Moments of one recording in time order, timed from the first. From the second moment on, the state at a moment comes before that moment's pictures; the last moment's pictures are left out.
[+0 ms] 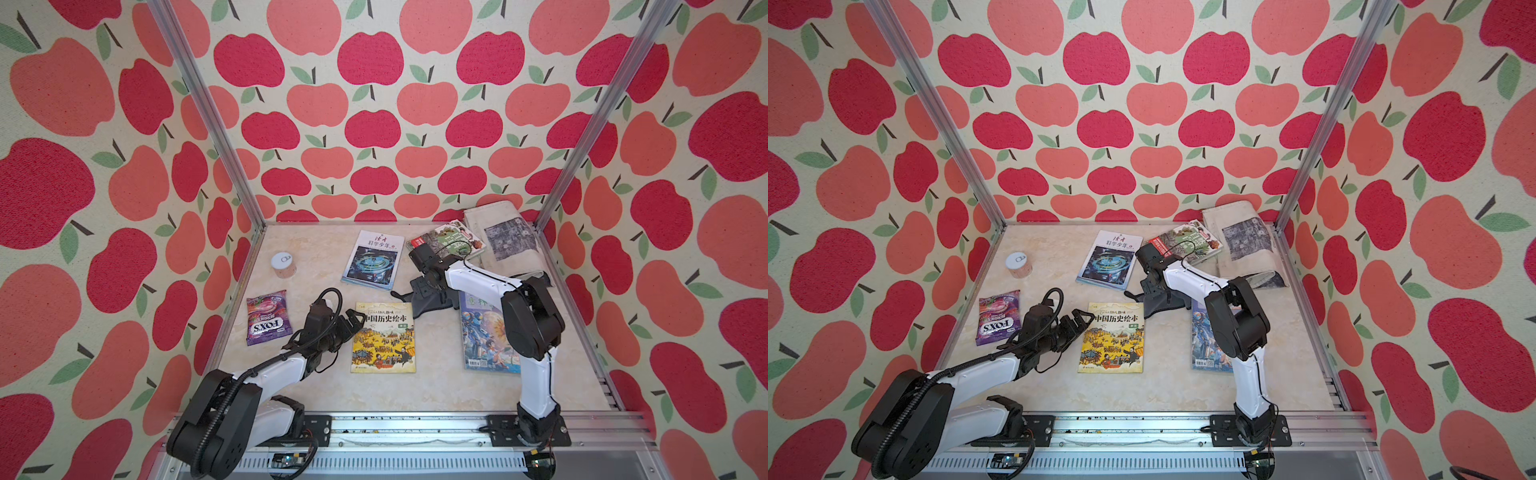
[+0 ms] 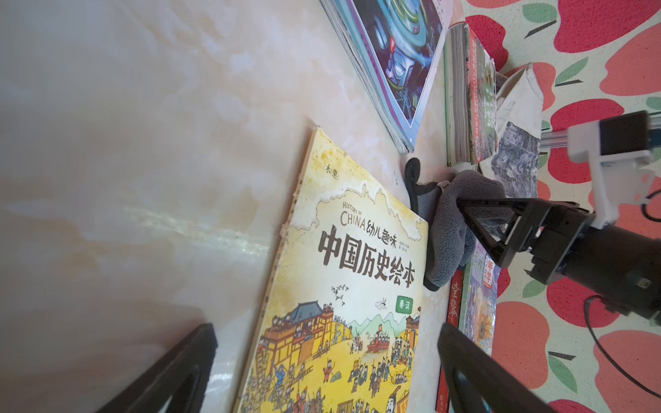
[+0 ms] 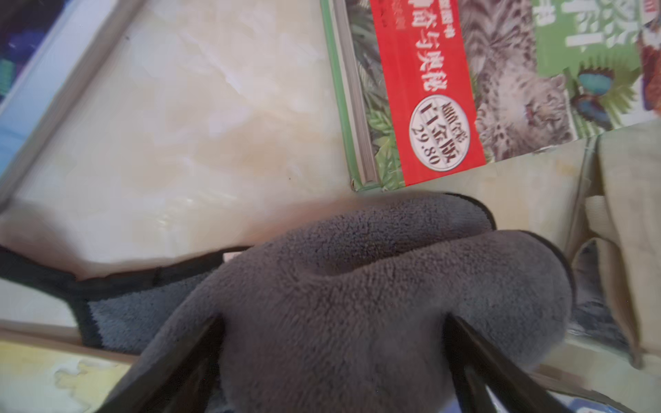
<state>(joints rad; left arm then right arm) -0.37 1.22 0.29 0.26 0.26 -1.01 0.68 2.04 1.51 -0.70 0.34 0.16</state>
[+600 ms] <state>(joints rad) -0.39 1.35 0.31 0.42 0.29 -1.04 0.59 2.01 1.46 -0.71 0.16 0.18</state>
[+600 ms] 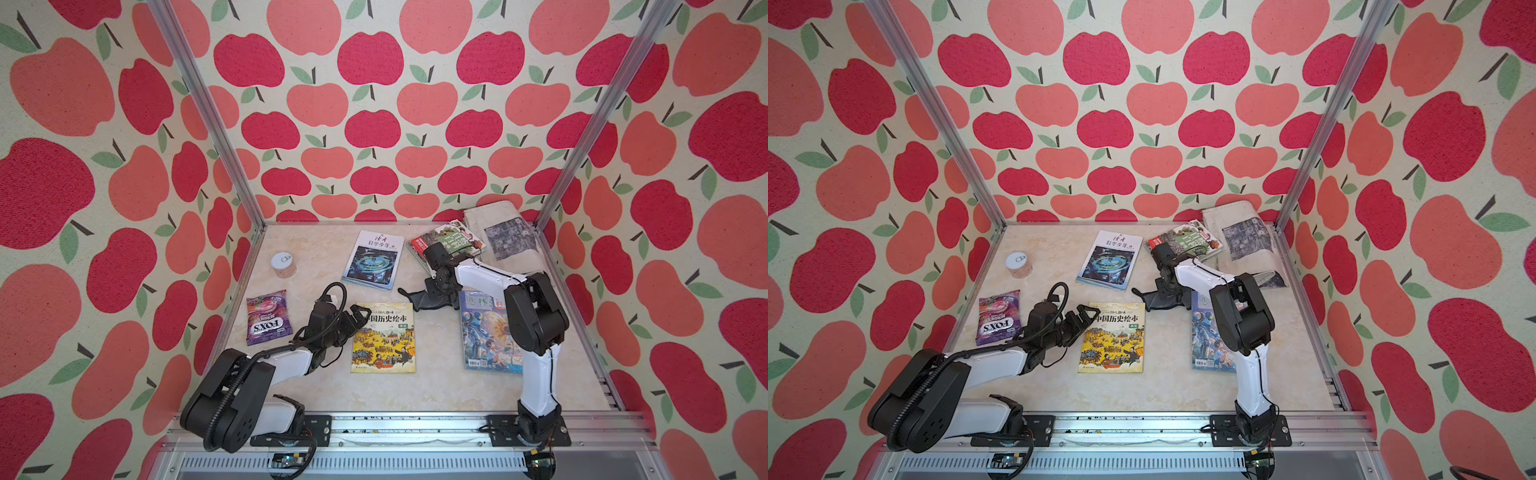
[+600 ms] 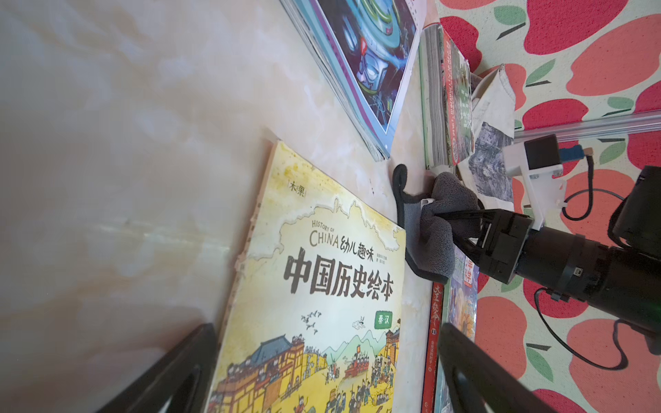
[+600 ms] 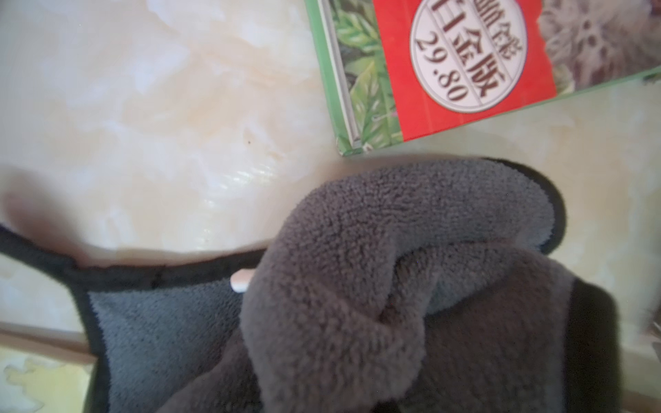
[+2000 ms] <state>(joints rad) -0.49 0.89 0.27 0.12 0.10 -1.12 0.92 2.04 1.39 -0.44 -0.21 0.39</state>
